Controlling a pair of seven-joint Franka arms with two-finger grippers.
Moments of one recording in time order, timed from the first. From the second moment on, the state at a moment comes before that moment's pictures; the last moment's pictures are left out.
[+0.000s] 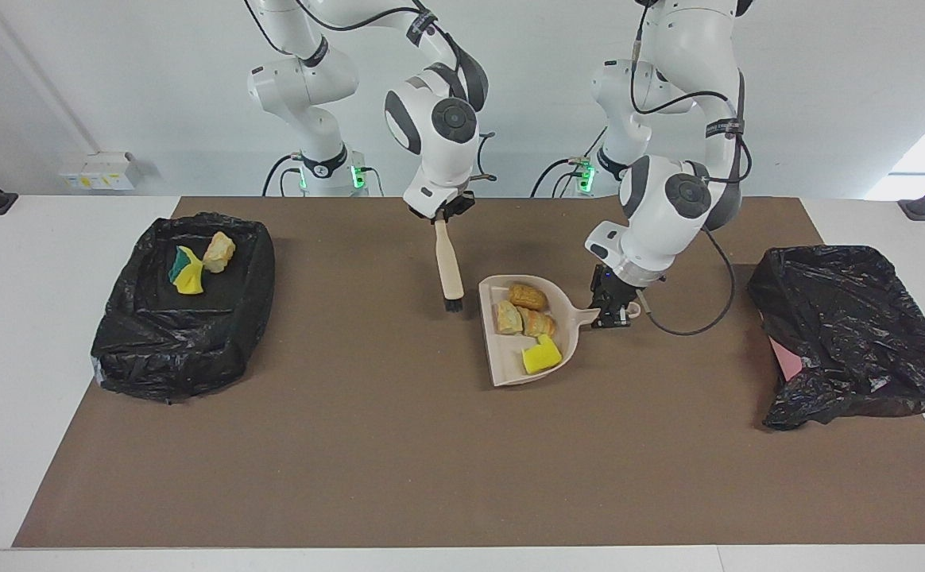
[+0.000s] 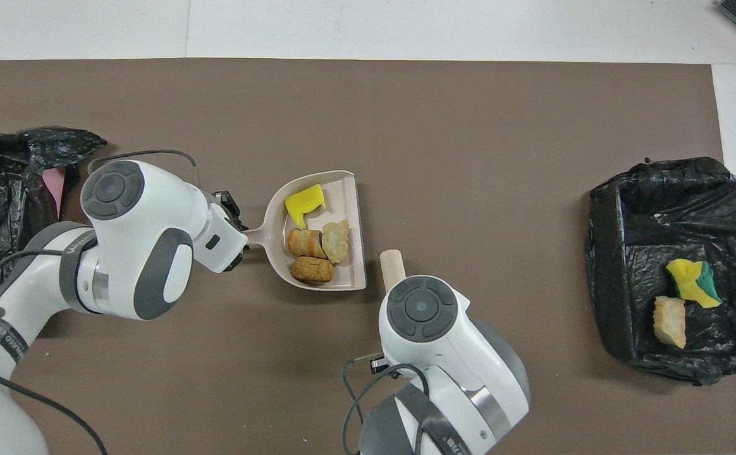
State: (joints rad) left arm -0.24 0.18 -0.07 -2.05 -0.21 2.24 1.35; right arm 0.35 0.02 0.35 -2.09 0.07 1.78 0.56
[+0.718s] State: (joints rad) left arm -0.01 0.27 -0.06 -1.74 -0.20 1.97 1.66; right arm 0.45 -0.07 0.36 -2.33 0.27 2.08 0.71
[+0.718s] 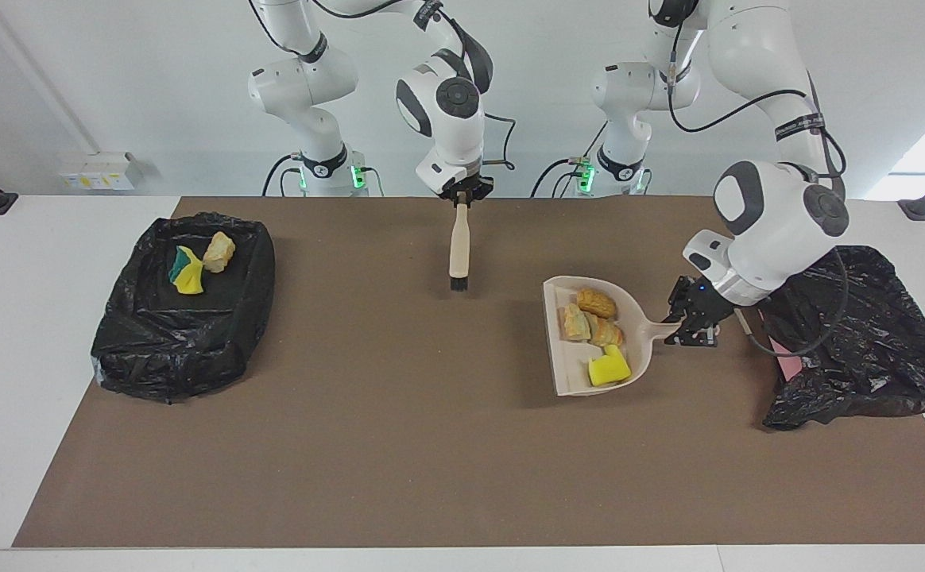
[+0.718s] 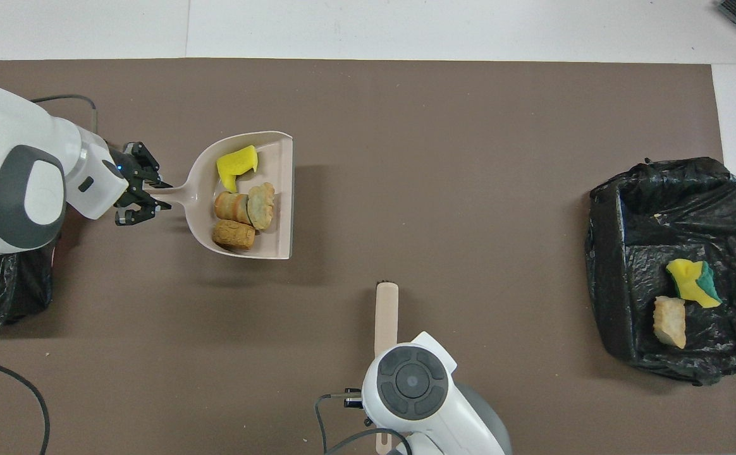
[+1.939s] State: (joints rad) left arm 0.45 0.26 -0.03 -1.52 0.03 1.76 2.08; right arm 0.38 -0.06 0.35 -2.26 0.19 2.20 0.69
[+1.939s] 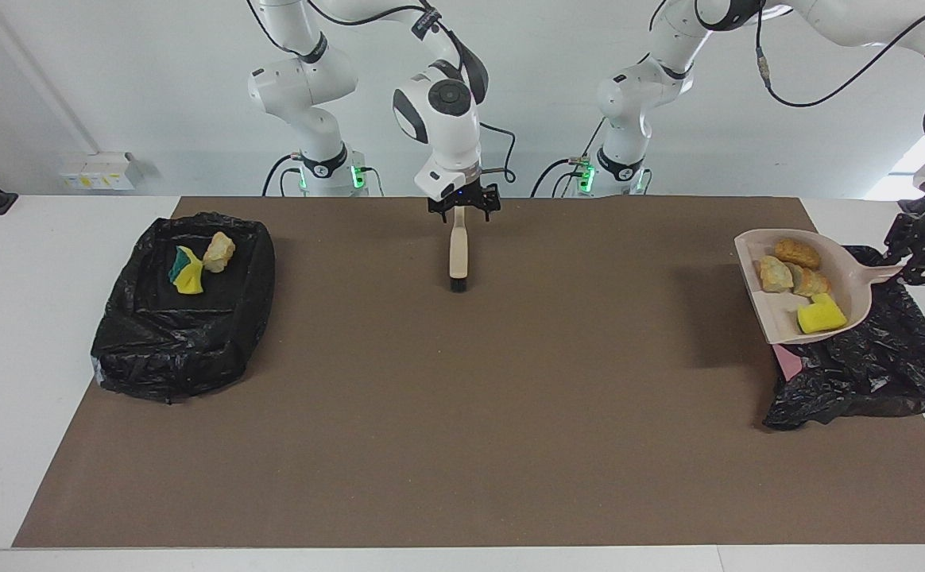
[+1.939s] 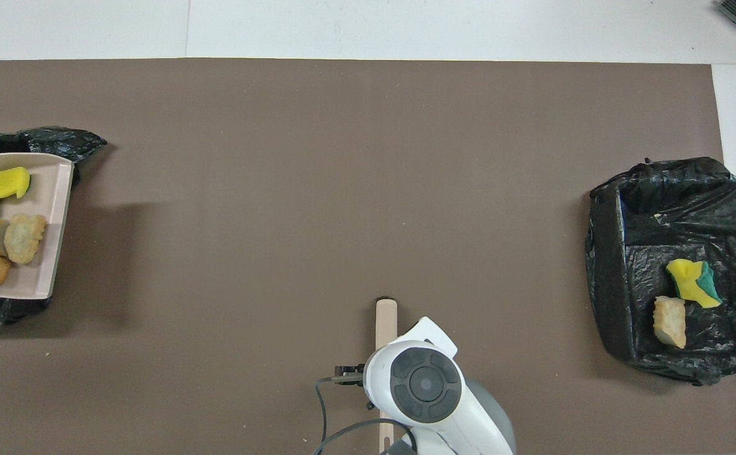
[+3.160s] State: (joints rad) left arm 0.40 0.19 -0.01 -1.66 0.86 2.06 1.63; right arm -0.08 -0.07 0.21 -1.85 -0.03 1.90 0.25
